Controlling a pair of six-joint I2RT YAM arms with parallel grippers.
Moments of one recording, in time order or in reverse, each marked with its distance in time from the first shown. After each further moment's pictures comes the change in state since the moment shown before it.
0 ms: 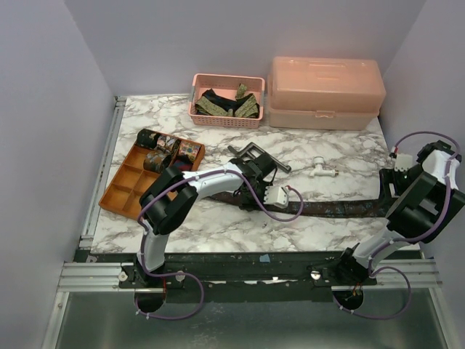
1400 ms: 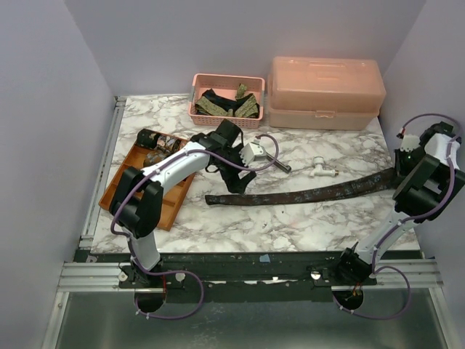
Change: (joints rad) left arm 0.274 -0.186 0.006 -0.032 0.230 -0.332; right arm 0.040 0.275 0.270 0.111 -0.022 0.113
